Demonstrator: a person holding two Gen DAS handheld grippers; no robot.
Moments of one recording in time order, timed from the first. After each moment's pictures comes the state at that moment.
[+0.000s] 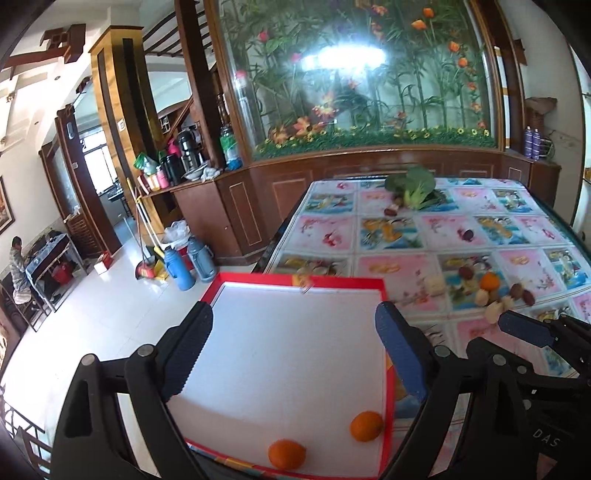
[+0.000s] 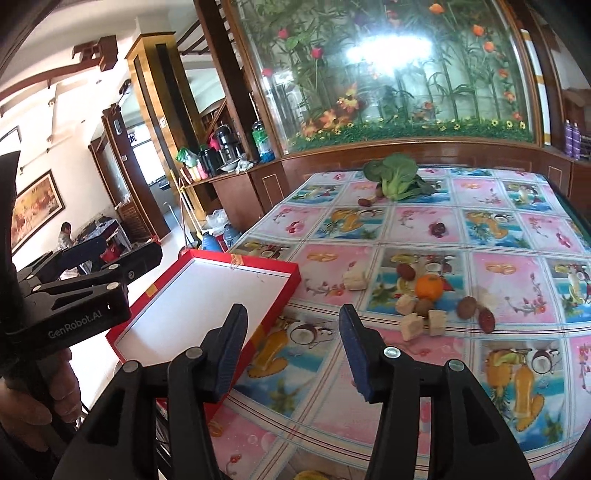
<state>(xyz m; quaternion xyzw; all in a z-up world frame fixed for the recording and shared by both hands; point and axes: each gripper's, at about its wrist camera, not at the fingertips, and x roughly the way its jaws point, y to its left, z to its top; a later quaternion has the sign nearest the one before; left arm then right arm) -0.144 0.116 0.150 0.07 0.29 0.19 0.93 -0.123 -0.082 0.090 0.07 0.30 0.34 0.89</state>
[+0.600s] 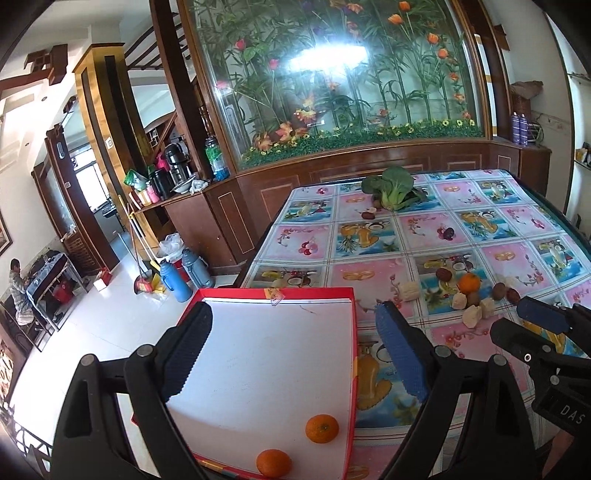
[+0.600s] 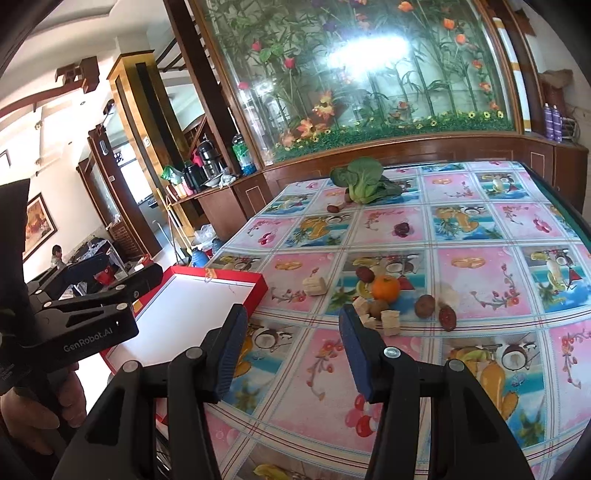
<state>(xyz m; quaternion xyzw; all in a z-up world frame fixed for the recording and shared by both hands) -0.128 0.076 0.151 0.10 0.30 0.18 0.93 -0.112 -0.132 0.084 0.10 0.30 0.31 0.90</state>
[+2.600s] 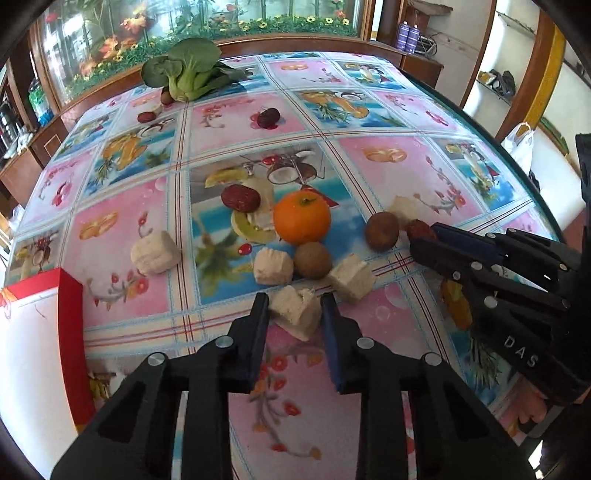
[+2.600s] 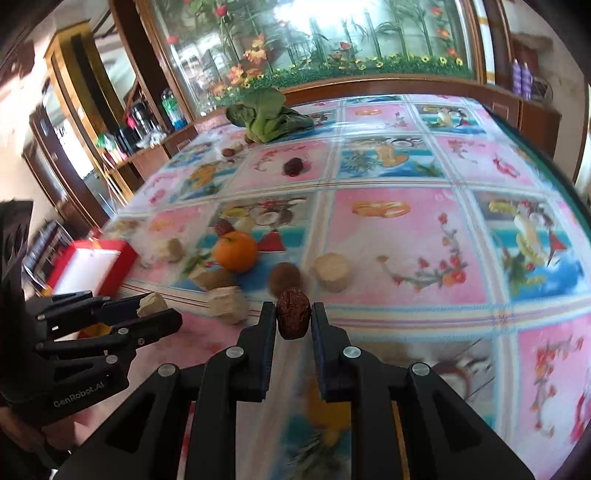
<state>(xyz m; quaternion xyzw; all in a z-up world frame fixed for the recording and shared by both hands) 0.019 -0.023 0.013 0.05 0.51 -0.10 0.86 -0.021 -0.183 0.010 0.08 0.41 0.23 0.88</state>
